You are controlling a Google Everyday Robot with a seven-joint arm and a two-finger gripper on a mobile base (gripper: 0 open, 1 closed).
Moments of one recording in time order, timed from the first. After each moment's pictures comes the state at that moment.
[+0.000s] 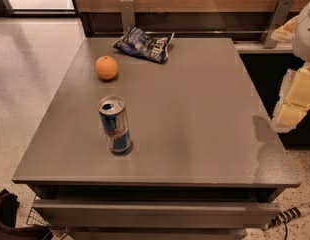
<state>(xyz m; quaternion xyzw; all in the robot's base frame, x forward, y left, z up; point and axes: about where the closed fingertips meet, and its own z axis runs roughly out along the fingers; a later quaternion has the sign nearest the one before) 0.438 -0.214 0.986 -0.60 0.78 -0.05 0.17</state>
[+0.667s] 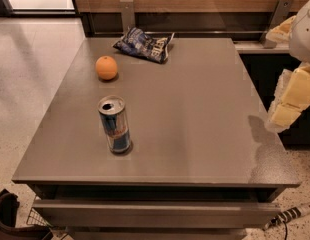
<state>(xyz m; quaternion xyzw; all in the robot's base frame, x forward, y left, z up) 0.439 -0.205 0.985 -0.60 0.77 -0.03 0.20</state>
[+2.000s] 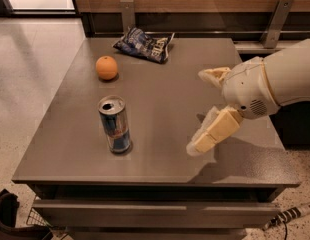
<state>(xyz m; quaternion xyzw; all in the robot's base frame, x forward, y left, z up) 0.445 -0.086 0.910 -0.57 0.71 0.21 0.36</state>
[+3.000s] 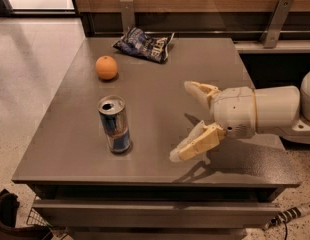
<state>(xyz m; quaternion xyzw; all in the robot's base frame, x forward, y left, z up) 0.446 -0.051 0.889 -0.52 0.63 0.33 0.47</state>
